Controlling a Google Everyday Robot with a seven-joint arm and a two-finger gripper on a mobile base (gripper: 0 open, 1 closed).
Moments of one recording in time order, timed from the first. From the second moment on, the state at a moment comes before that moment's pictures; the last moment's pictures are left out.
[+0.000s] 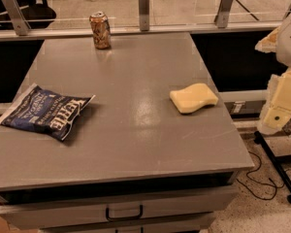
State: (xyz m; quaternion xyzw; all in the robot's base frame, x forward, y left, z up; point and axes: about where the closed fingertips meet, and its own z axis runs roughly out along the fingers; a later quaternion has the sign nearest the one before) arm 0.438 -0.217 0.976 -0.60 0.78 -0.03 0.16
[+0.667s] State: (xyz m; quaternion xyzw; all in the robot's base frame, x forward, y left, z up) arm 0.461 -0.174 0.974 -0.63 0.75 0.00 0.19
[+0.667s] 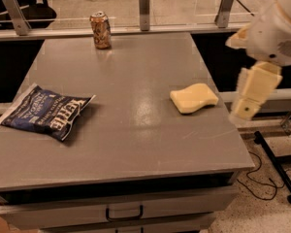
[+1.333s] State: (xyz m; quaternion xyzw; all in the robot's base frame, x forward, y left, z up) arm 0.492 0.043 0.984 -0.74 0.60 0.14 0.28
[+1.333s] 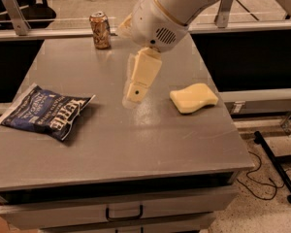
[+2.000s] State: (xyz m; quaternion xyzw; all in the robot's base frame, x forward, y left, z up) arm 0.498 0.049 0.985 -0.74 0.59 0.15 0.29
